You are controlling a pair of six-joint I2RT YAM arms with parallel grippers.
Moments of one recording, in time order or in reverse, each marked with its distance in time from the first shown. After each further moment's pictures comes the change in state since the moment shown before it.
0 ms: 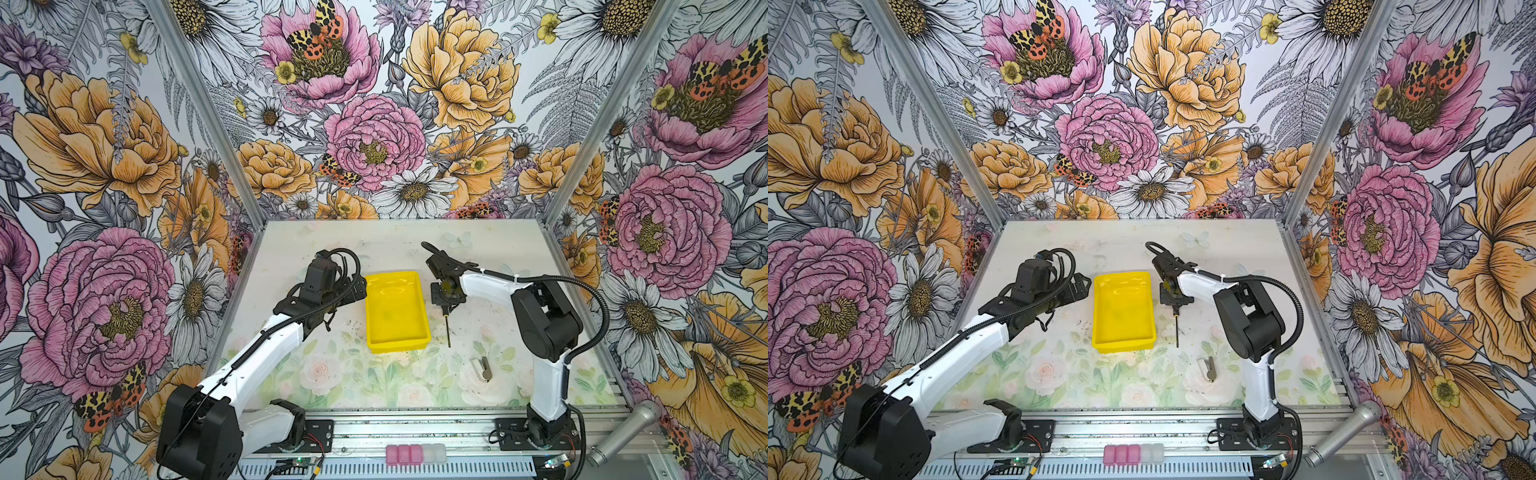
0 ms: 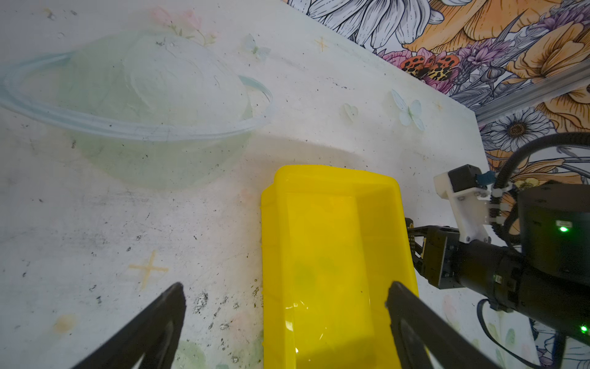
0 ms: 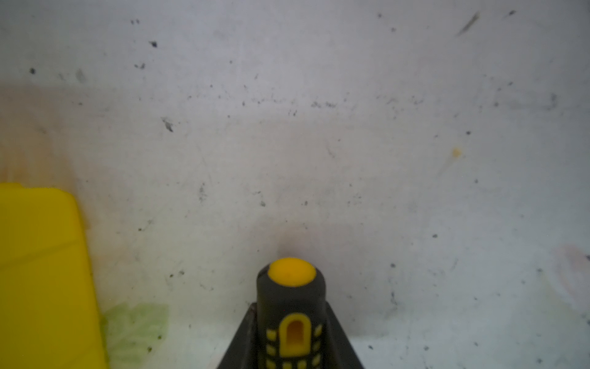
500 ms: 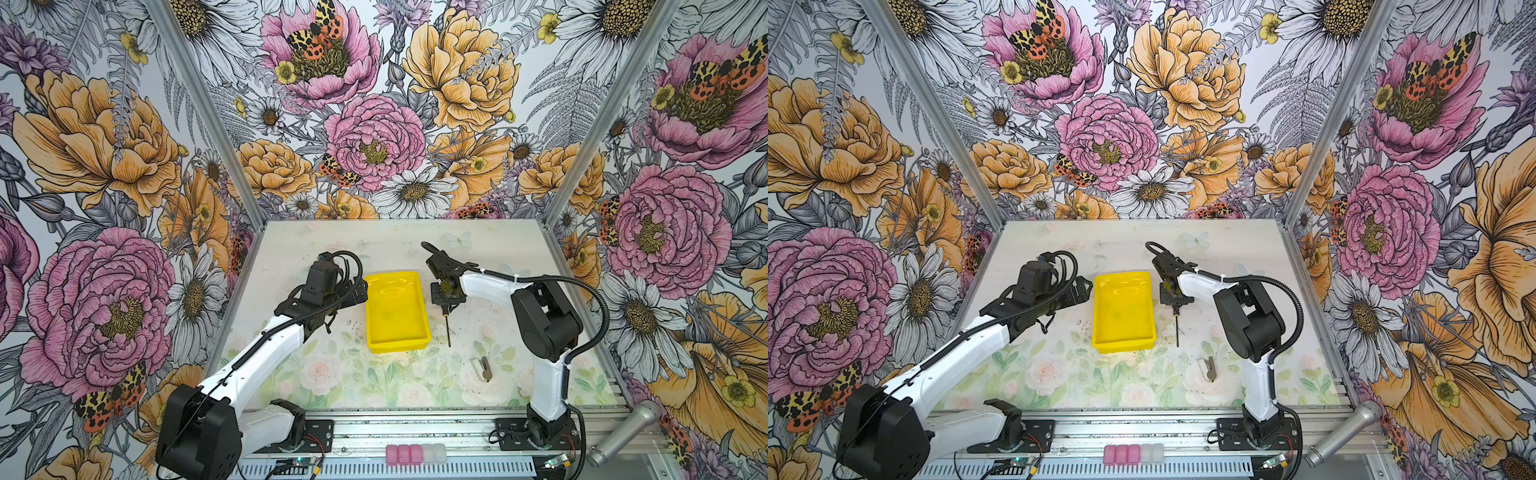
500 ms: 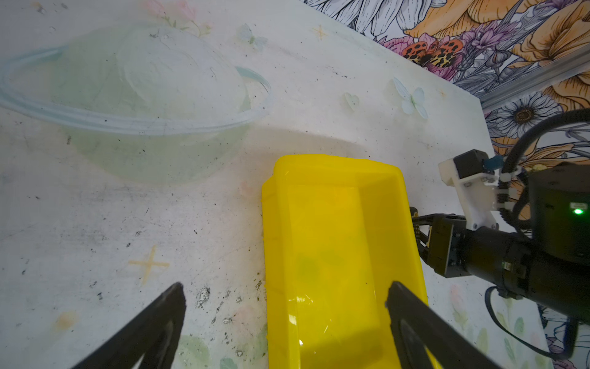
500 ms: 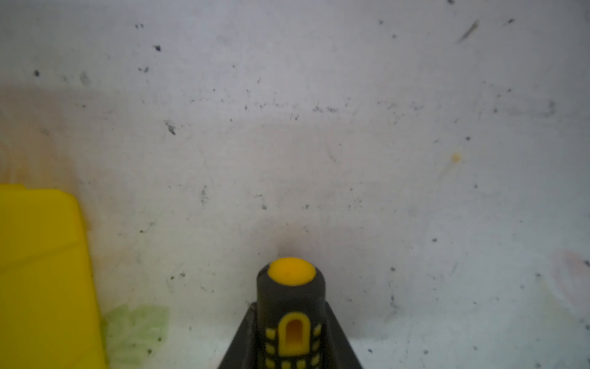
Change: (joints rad) left arm -0.013 -0.002 -0.019 -0.004 0.008 0.029; right arm 0.000 -0.002 -0.006 0.013 0.001 -0.020
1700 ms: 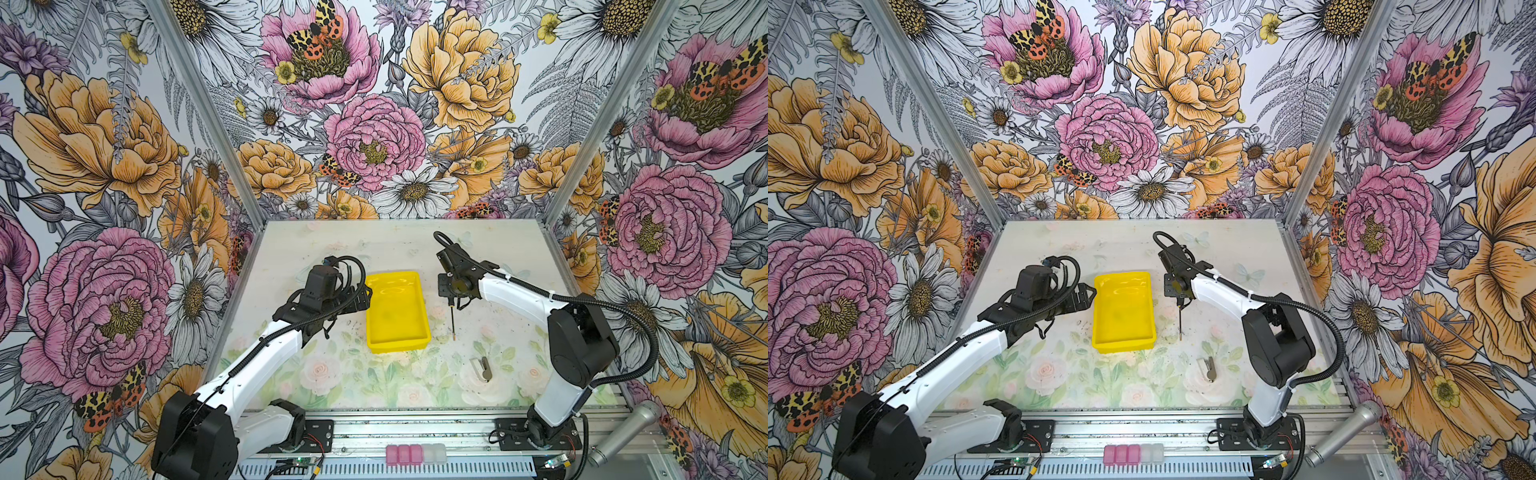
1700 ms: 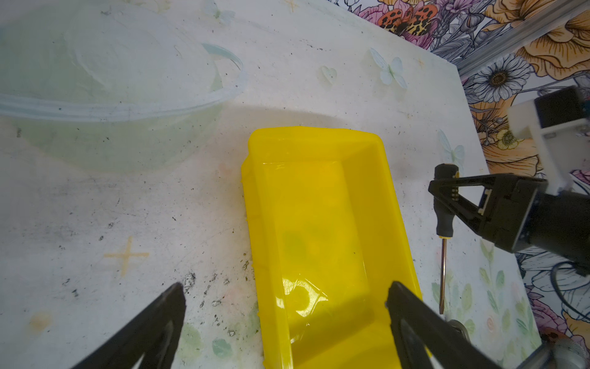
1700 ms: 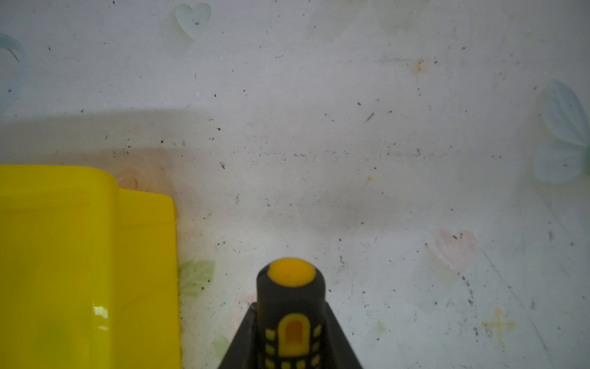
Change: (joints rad) left arm -0.008 -0.041 -0.031 -0.005 0.098 0.051; right arm 0.015 -0.245 -0.075 0.003 0.046 0.005
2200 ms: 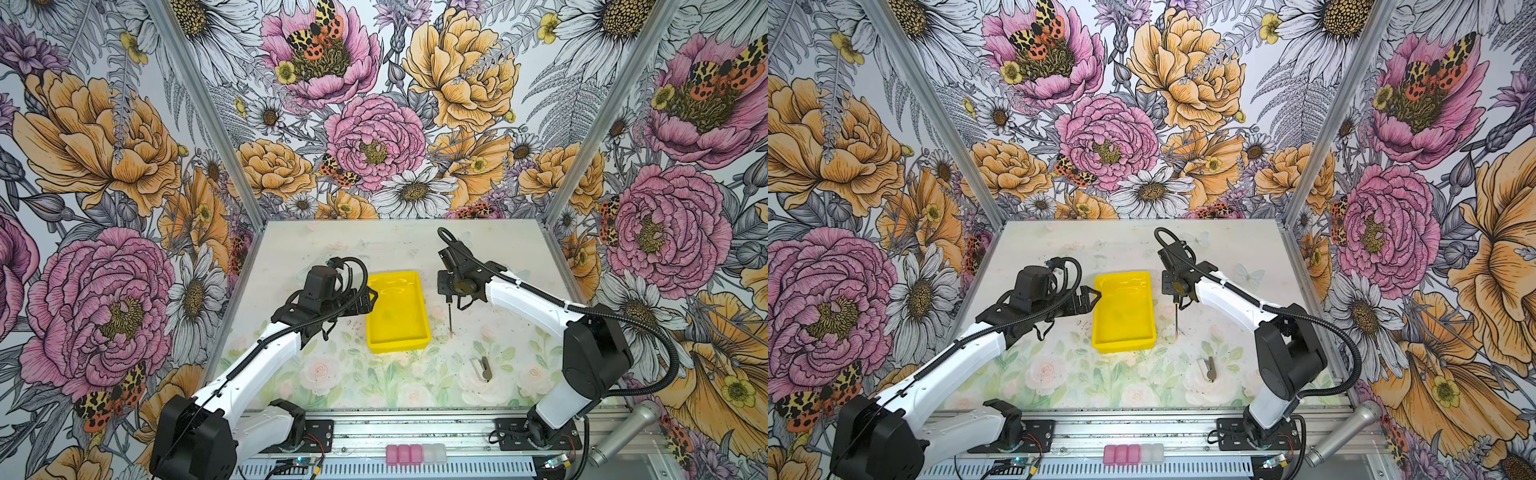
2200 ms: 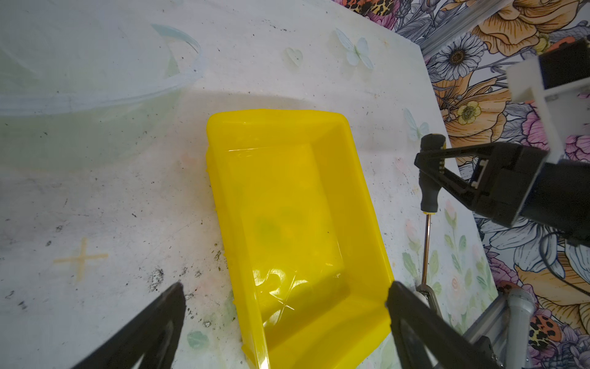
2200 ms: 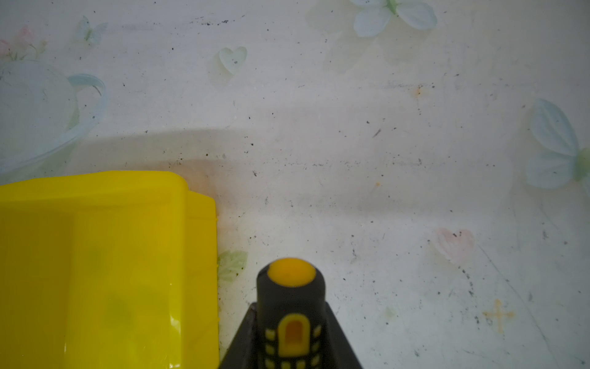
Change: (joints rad) left arm 0.000 -0.017 -0.003 0.000 0.121 0.032; right arm 0.035 -0.090 -0.003 -0.013 -0.016 0.031
